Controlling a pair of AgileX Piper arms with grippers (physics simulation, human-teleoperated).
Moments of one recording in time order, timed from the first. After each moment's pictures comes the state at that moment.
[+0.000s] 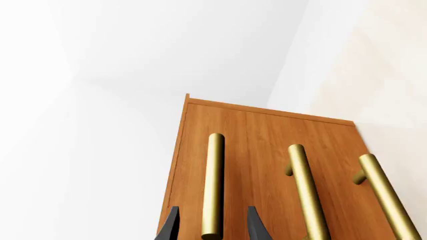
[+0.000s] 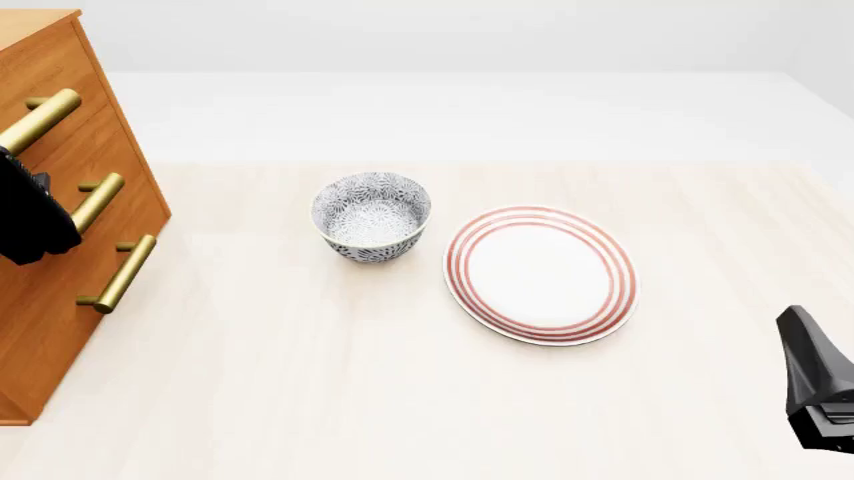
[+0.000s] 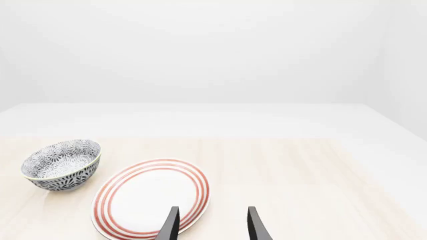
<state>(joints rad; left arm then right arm) 0.25 1.20 -0.45 -0.66 1.42 0.00 0.01 0.00 0.00 0.00</state>
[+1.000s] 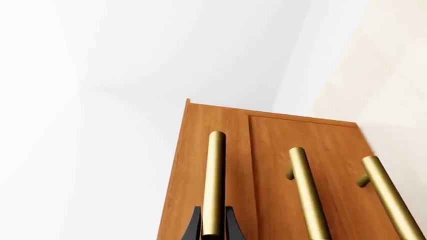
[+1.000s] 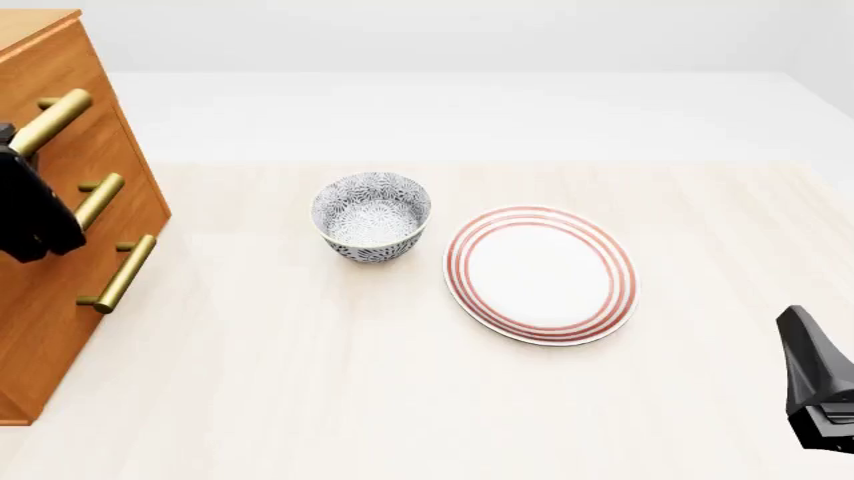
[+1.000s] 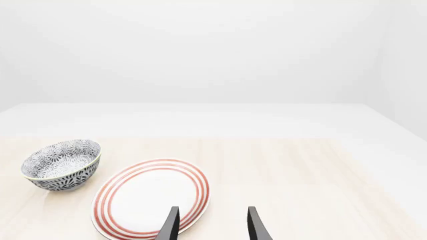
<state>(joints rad) 0.25 1.22 -0.46 -0.70 1.43 0.00 0.01 0.00 0.00 0.00</state>
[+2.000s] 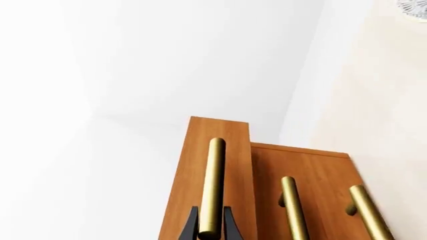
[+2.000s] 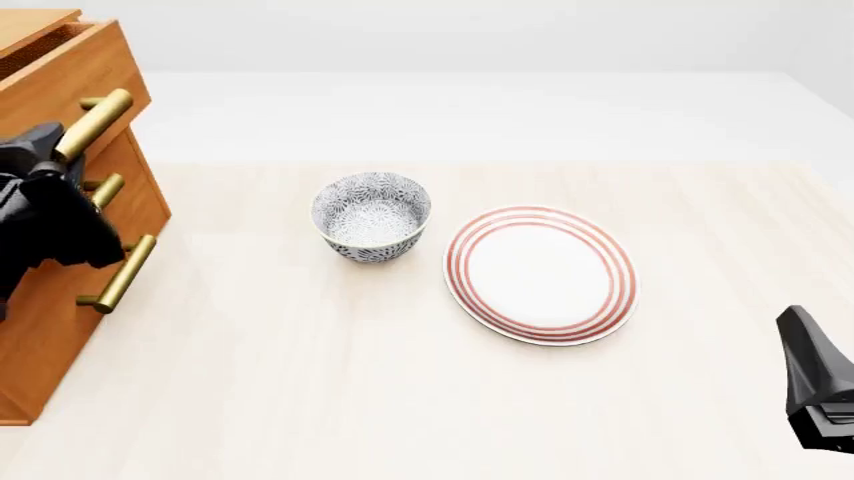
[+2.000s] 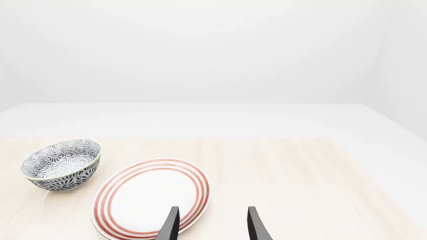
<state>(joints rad) 0.12 1.22 -0.40 -0.80 1.47 0.00 0.01 0.00 0.00 0.00</state>
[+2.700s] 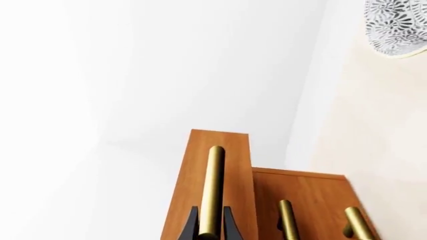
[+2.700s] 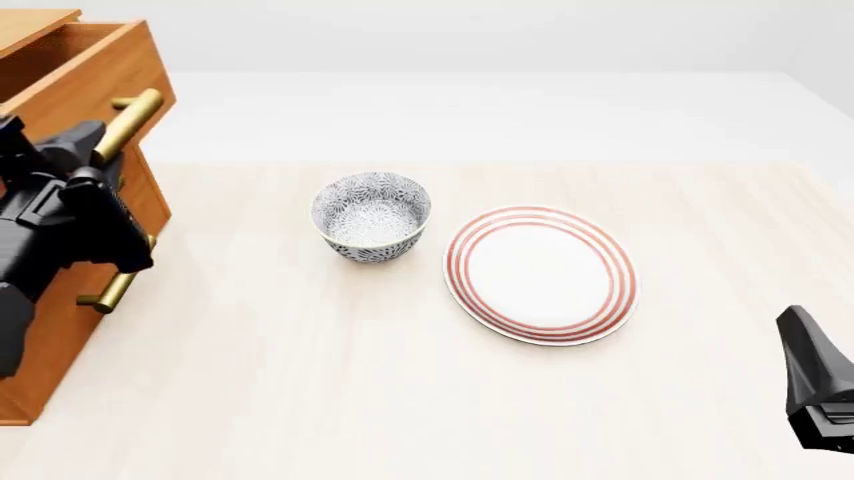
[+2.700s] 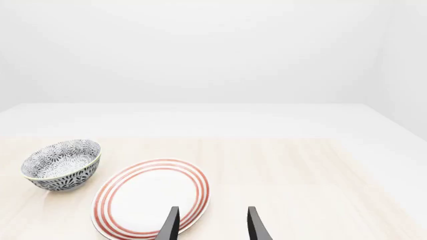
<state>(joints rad) 0.02 1.23 -0.40 -0.82 1.52 0.00 0.01 0.00 0.00 0.00</state>
